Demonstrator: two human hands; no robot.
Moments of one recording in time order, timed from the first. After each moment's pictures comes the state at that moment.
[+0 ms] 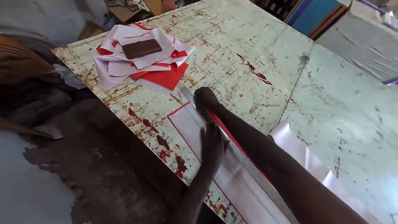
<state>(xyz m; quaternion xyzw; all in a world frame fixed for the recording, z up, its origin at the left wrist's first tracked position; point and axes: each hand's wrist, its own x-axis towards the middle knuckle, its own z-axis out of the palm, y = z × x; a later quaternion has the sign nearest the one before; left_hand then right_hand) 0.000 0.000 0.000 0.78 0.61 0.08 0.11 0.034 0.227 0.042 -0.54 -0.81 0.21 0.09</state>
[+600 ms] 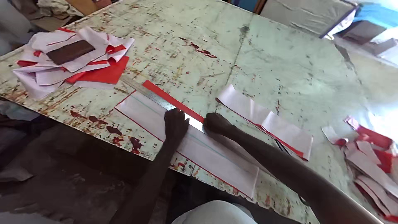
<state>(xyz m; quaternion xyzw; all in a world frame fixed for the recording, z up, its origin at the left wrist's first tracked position) 0.036 -0.048 0.020 0.83 0.53 0.13 0.09 0.241 -0.099 0.080 -0.61 -0.75 0.25 -0.02</state>
